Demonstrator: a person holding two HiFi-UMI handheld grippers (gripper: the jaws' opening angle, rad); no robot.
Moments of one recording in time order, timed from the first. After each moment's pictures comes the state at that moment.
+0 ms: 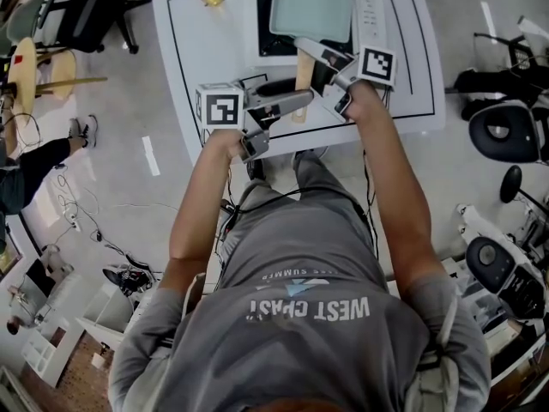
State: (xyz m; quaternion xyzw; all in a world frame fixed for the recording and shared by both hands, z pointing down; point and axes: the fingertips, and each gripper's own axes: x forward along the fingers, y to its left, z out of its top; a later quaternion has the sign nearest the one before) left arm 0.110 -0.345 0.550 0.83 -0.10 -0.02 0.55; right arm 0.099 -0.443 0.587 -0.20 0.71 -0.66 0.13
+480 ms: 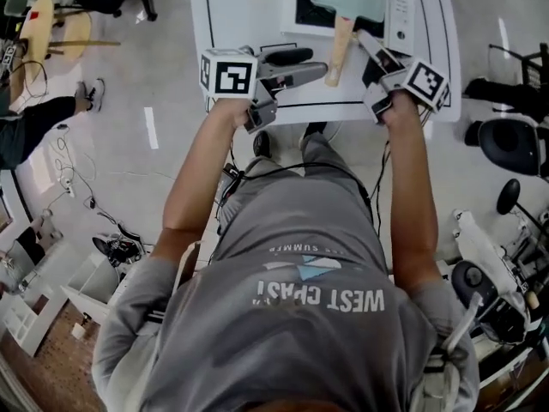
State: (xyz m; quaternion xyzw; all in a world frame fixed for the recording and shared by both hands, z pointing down) left arm 0.080 -0.325 0.518 0.86 -0.14 0.00 0.50; right arm 0.167 -0.400 0.561 -0.35 0.71 -0.60 0.11
